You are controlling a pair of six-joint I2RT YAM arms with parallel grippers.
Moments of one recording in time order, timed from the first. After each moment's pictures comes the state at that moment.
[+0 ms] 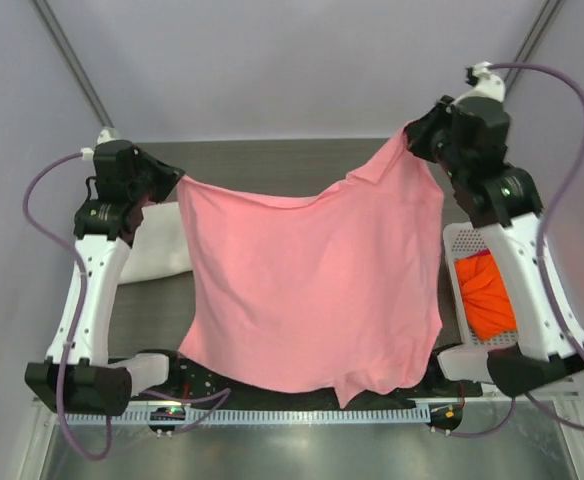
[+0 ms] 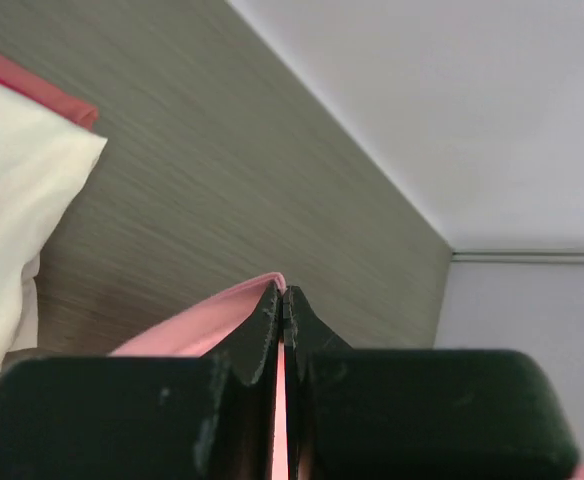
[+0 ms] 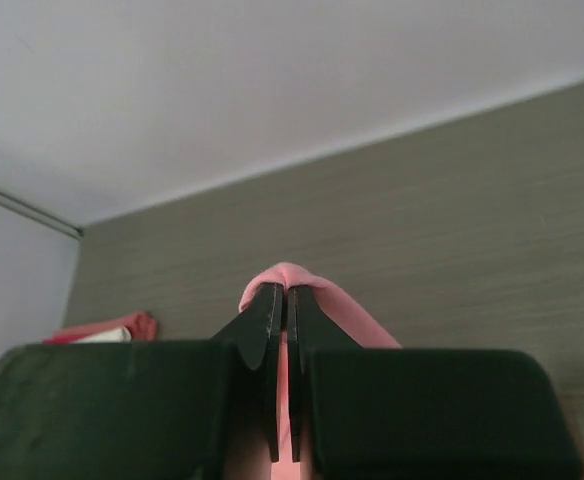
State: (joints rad) left arm -0.04 1.15 1.36 -0.60 0.02 -0.89; right arm 0.31 1.23 1.74 -0.67 0.23 0.49
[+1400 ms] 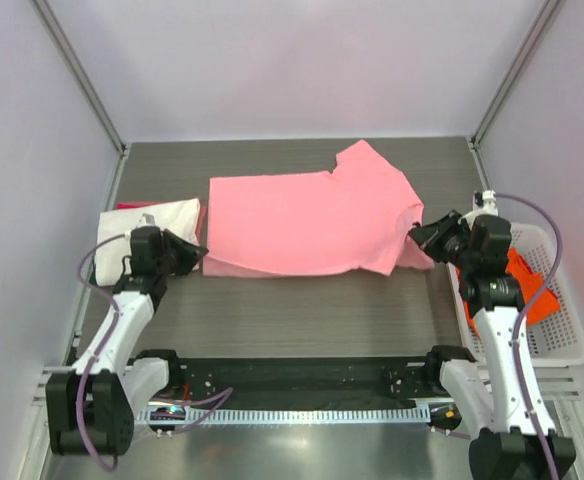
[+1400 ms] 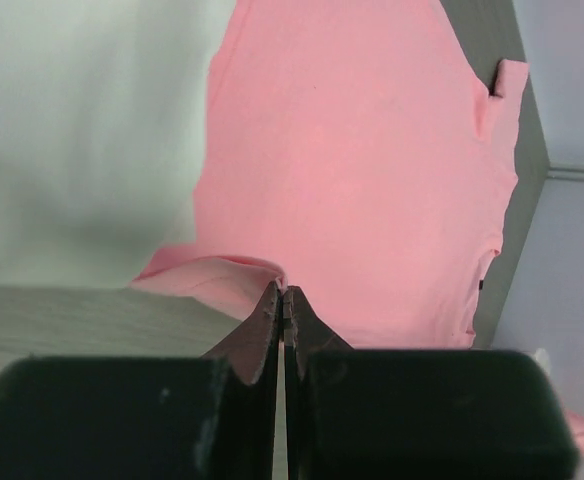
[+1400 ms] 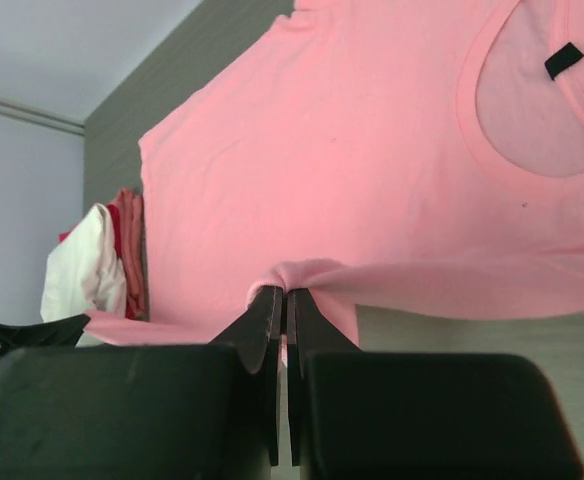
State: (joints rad) left arm 0.01 1.02 0.55 -0.15 0.21 -0.91; right arm -0.09 0.79 0.75 -0.38 -0.34 0.66
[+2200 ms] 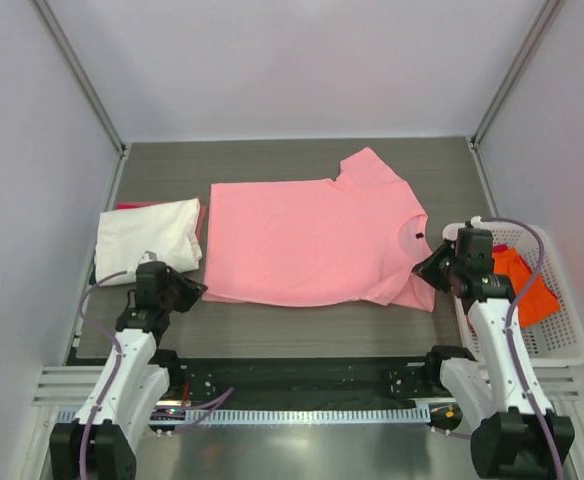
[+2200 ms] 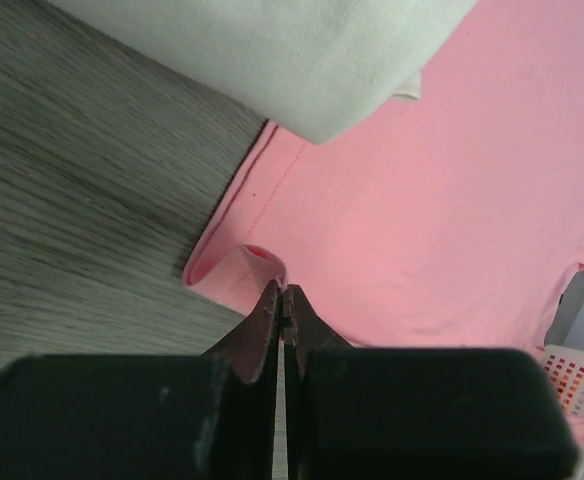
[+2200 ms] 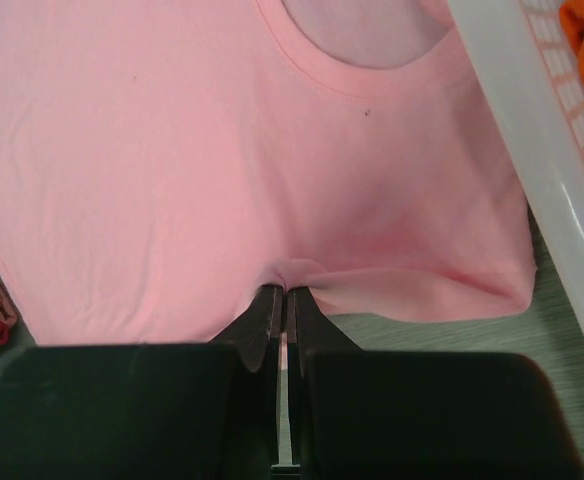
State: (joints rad) left arm -0.02 0.68 0.28 -0.32 0.13 -0.93; right arm -0.09 0.78 0.63 -0.66 -0.16 0.65
